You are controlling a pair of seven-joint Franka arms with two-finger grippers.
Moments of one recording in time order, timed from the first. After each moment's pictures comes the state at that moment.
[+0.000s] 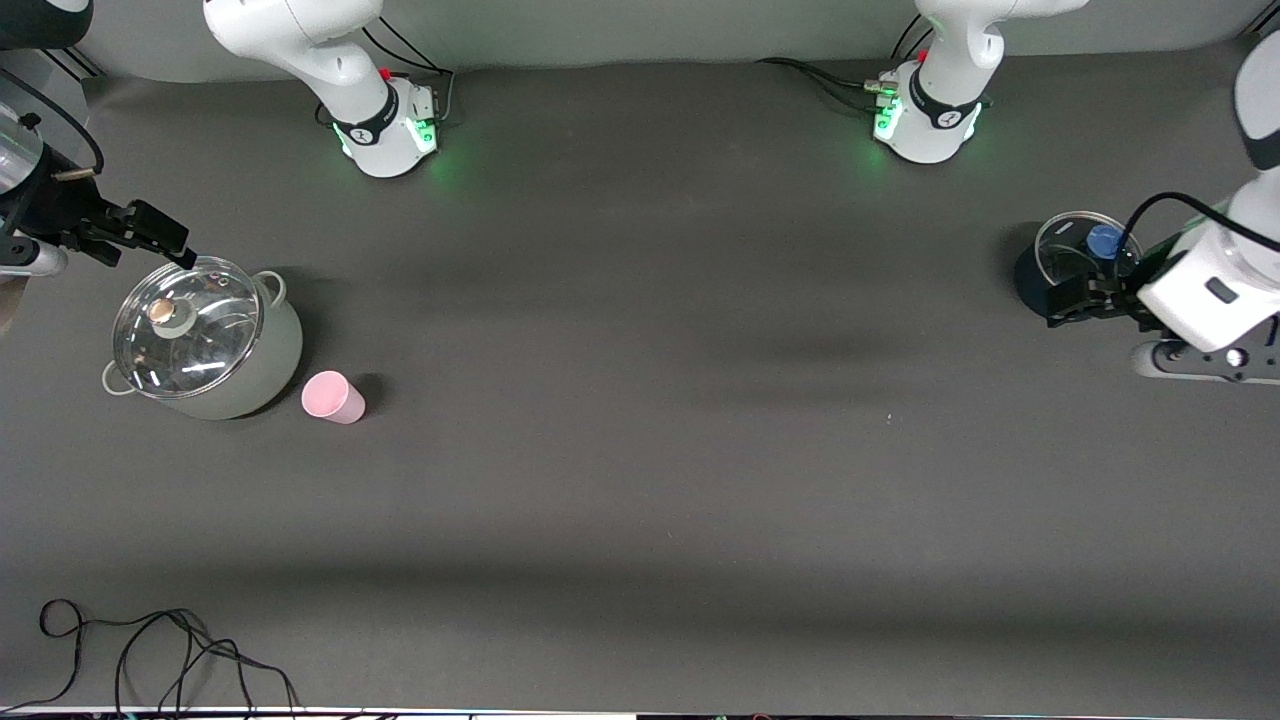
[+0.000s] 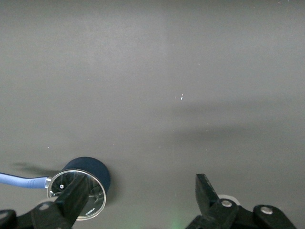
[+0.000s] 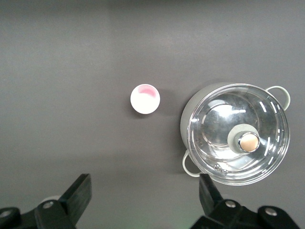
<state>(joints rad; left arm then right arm) -0.01 0.14 -0.10 -1.49 0.03 1.53 -0.03 0.33 -0.26 -0.34 -1.94 -0.08 1.70 0.11</state>
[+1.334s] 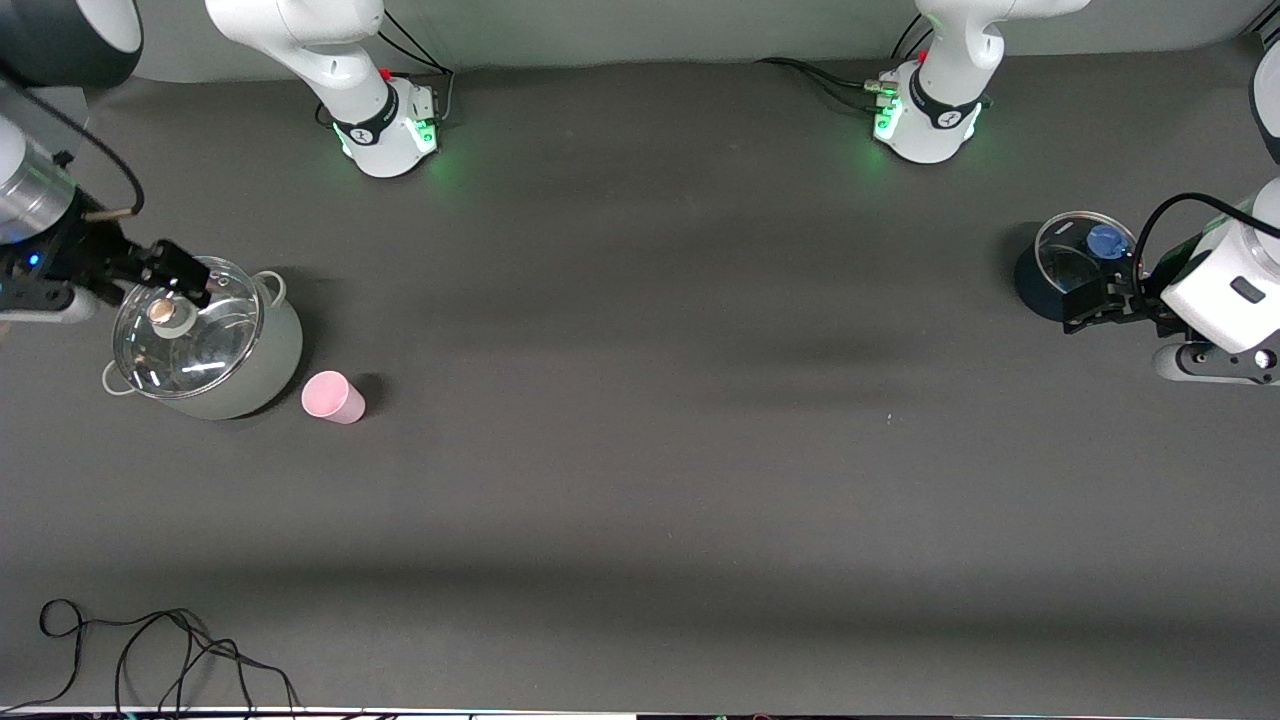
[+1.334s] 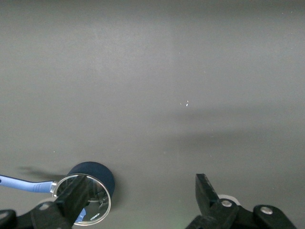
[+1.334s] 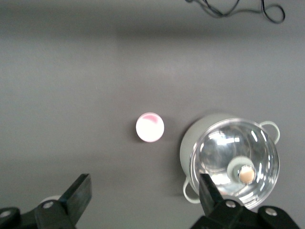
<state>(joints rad) -0.01 0.14 -0.06 -1.48 0.02 1.55 -0.01 0.01 -0.04 0.04 -1.68 -0.09 1.69 0.10</state>
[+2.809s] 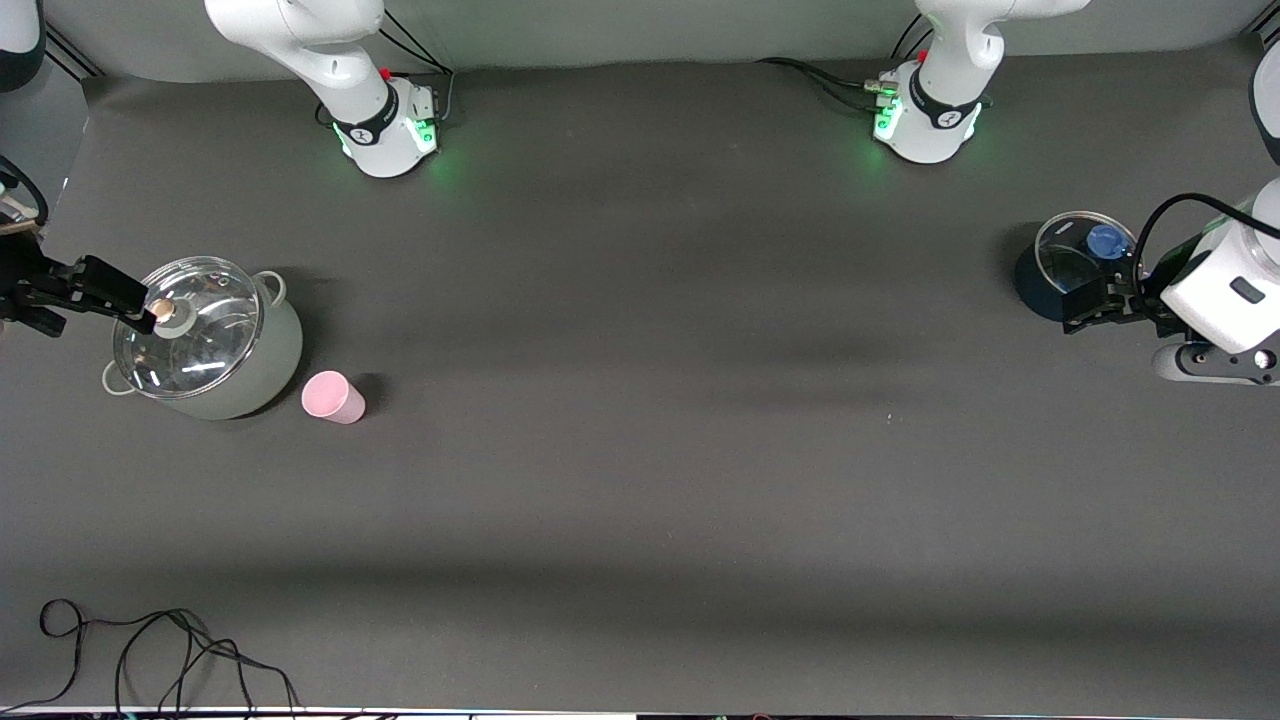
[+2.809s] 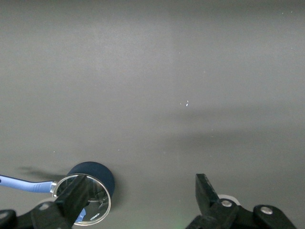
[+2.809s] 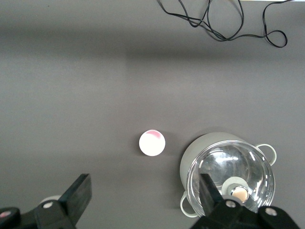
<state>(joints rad) -0.01 0.14 -0.06 -1.48 0.02 1.55 -0.01 0.03 0.05 -0.04 -1.49 -0.02 1.62 -0.01</state>
